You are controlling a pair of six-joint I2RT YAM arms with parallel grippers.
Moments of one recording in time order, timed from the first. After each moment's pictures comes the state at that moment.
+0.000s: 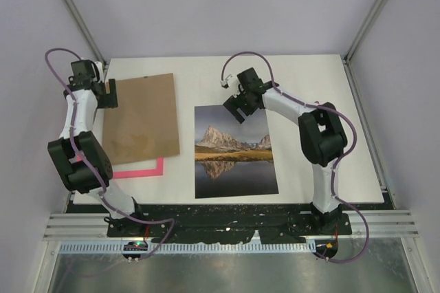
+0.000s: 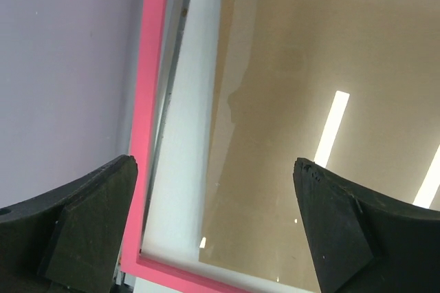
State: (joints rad) left arm 0.32 1.72 1.45 -0.62 -0.16 0.18; right arm 0.51 2.07 1.57 -0.49 -0.01 -0.34
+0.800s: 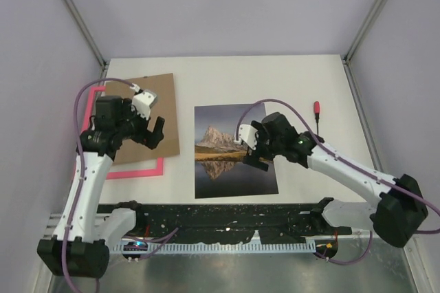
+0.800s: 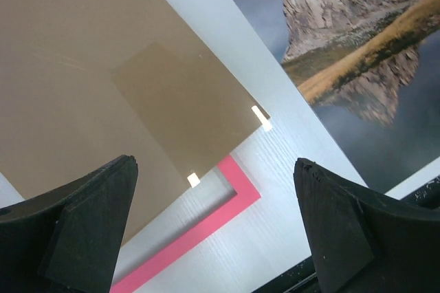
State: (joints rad) left arm -0.06 1.01 1.06 -0.80 0.35 0.36; right arm 0.70 1.23 0.84 -0.48 -0.19 -0.63
